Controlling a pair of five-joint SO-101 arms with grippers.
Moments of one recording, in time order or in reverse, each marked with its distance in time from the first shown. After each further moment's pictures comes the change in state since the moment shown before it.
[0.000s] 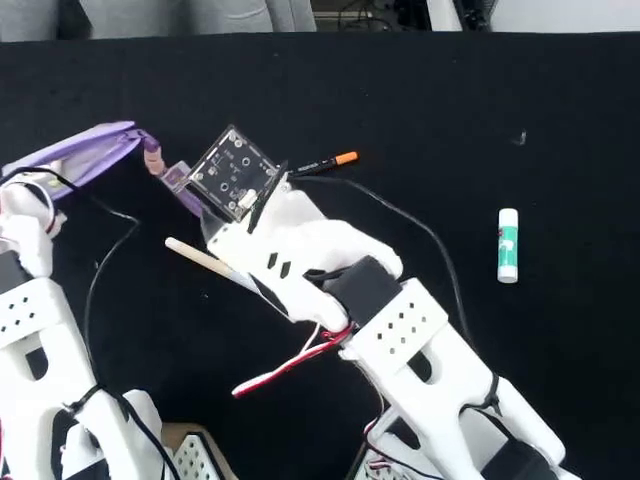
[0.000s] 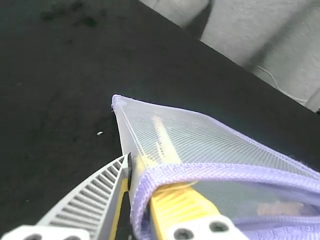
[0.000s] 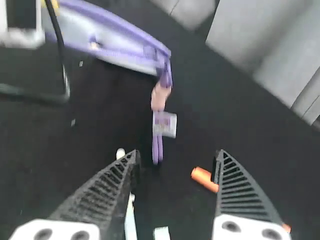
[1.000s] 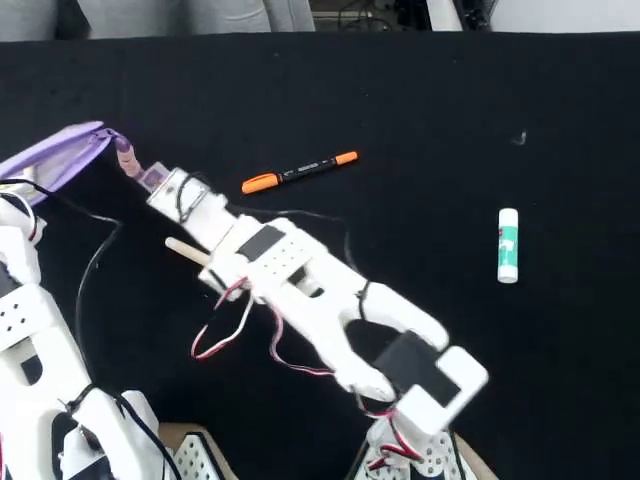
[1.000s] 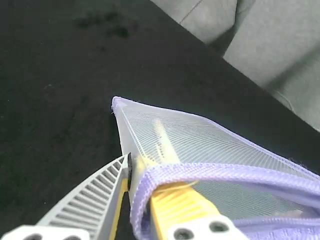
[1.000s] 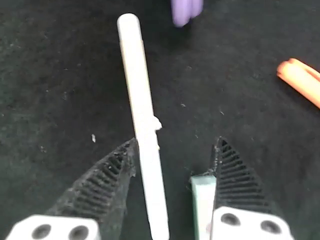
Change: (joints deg) left arm -5.4 0.0 3.4 -5.5 2.1; right arm -1.2 42.7 -4.4 -5.6 0.0
